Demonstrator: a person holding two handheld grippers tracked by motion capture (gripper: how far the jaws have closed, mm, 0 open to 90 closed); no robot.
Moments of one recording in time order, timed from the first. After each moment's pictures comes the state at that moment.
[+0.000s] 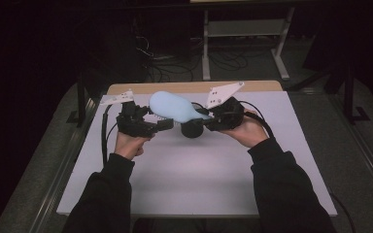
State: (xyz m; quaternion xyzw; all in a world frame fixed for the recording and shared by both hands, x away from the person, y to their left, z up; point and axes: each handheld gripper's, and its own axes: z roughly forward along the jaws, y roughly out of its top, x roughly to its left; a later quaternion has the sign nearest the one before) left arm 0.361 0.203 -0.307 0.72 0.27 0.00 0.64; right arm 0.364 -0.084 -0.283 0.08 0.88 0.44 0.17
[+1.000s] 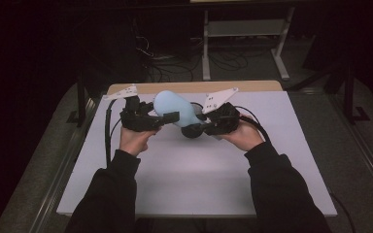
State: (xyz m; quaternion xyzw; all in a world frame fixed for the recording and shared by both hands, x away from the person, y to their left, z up) left arm 0.363 0.190 -0.297 0.72 0.28 0.00 0.64; right arm 0.370 -0.076 -0.307 0.09 0.89 0.43 0.15
